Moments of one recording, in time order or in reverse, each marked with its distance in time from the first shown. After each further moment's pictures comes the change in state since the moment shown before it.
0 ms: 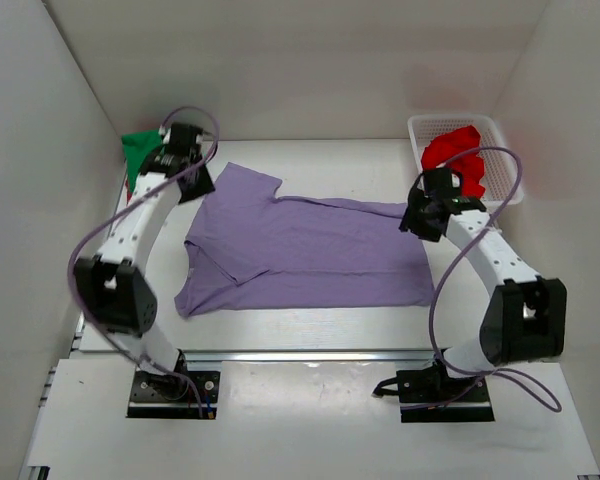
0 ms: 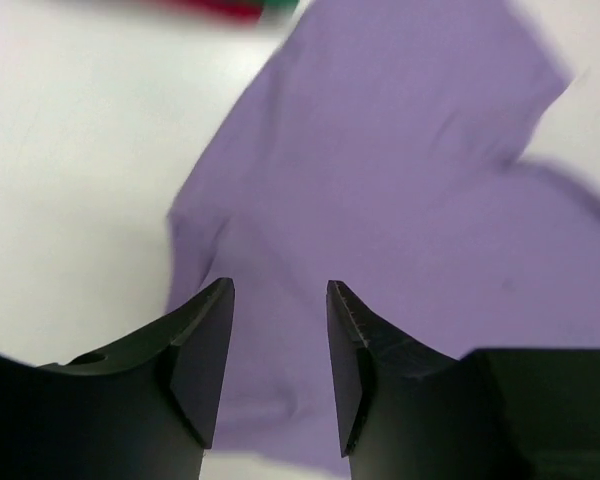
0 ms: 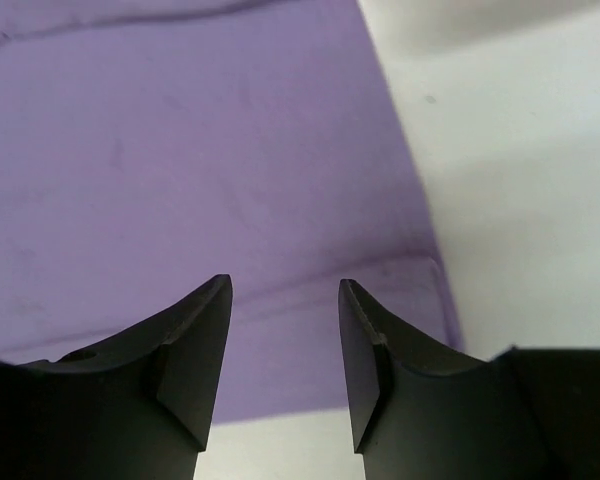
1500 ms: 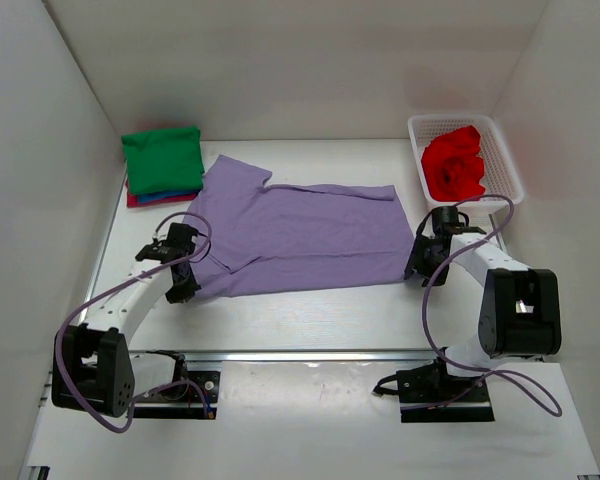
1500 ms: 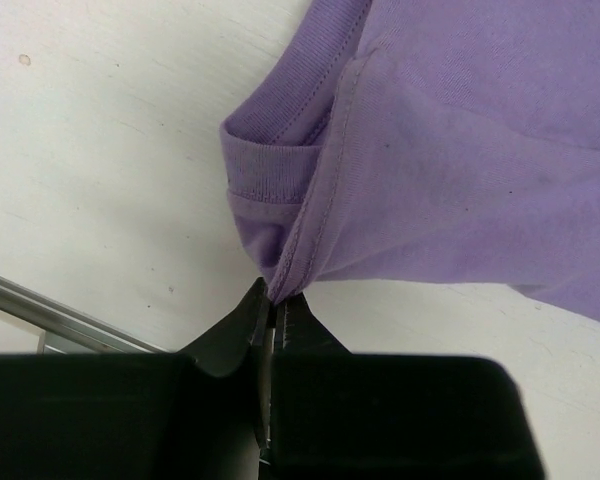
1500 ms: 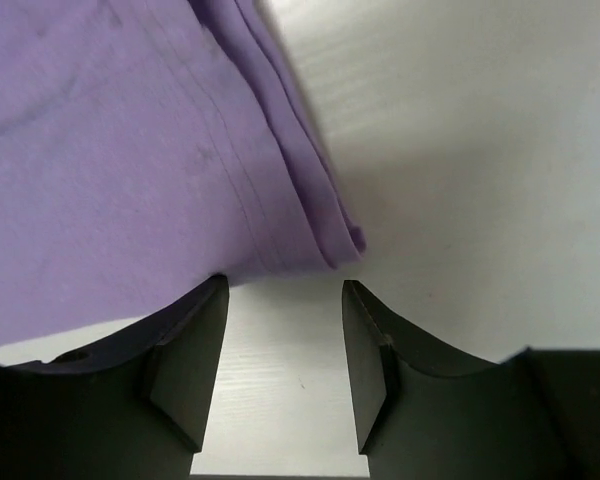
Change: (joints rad) left arm 0.010 -0.380 -0.777 0.036 -0.034 -0.056; right arm -0.109 0.061 -0.291 0.064 -0.153 -0.069
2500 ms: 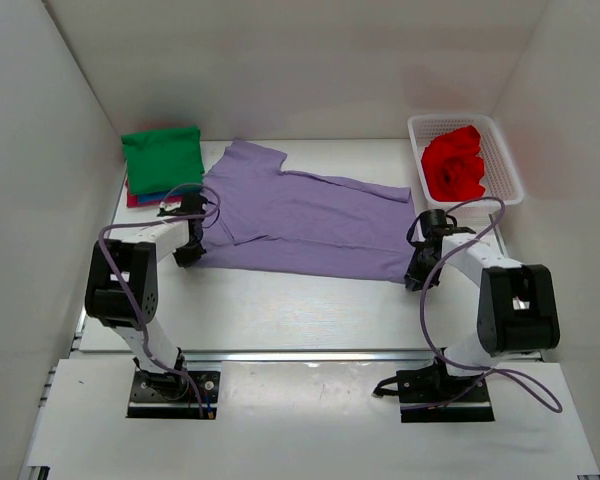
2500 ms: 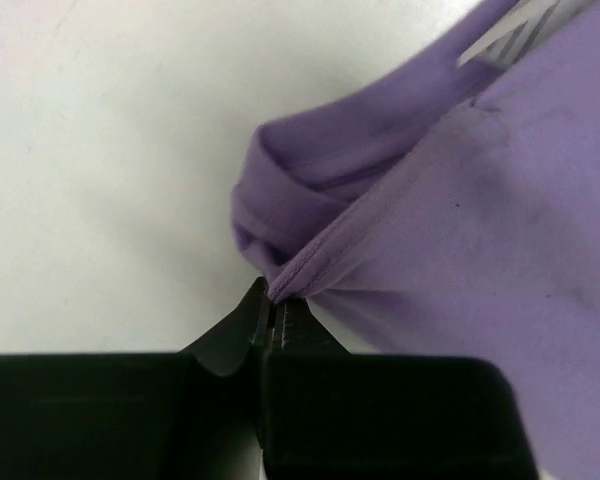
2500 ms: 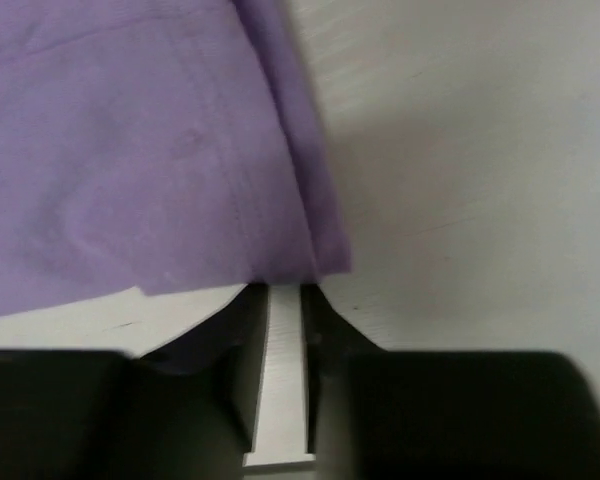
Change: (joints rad) left arm 0.048 0.516 0.272 0.274 -0.138 -0.019; right arm 0.077 0.006 -0.011 -0.025 0.073 0.113
